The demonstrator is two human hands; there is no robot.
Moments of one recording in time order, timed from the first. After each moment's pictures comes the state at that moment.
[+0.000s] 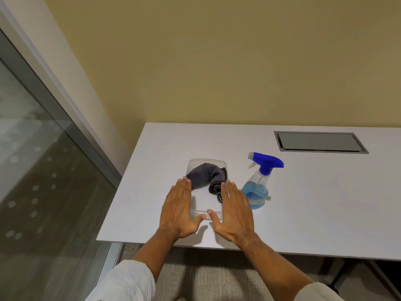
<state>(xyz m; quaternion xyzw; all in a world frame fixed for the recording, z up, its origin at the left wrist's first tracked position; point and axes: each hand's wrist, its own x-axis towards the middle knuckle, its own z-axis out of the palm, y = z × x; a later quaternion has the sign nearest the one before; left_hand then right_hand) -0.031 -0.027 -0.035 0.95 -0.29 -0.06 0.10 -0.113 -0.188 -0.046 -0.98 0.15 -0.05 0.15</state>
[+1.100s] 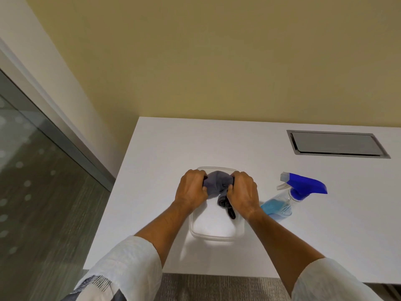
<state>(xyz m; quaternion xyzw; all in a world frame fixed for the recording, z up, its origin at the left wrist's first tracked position) 0.094 -0.088 -0.047 0.93 -0.26 -0.08 0.24 0.021 -0.226 -0.049 -0.93 0.29 -0.03 0.22</state>
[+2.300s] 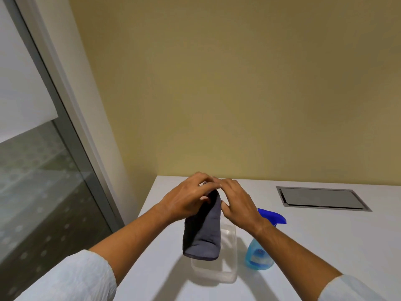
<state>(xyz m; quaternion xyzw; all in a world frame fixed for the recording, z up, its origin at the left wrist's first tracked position) 0.048 -0.042 0.160 0.77 -0.57 0.19 0.22 -0.030 -0.220 0.124 -0.94 -0.06 -0.22 0.24</state>
